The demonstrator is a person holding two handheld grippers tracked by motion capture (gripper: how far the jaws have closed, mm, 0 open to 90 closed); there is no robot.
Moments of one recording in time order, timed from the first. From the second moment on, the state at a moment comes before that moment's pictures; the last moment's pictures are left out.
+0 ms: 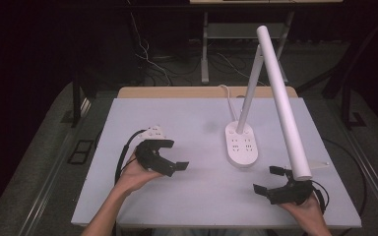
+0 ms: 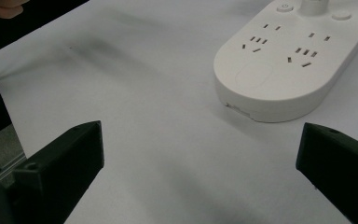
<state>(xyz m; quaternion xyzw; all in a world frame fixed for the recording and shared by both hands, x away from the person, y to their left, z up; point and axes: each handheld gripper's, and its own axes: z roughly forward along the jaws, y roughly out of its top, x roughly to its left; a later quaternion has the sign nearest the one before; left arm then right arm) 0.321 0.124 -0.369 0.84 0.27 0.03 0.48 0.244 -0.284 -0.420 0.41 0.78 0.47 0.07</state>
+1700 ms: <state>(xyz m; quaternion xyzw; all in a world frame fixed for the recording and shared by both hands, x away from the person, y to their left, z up) 0.406 0.068 -0.372 0.84 0.28 0.03 0.46 0.243 -0.284 -0.420 0.40 0.79 0.46 0.07</state>
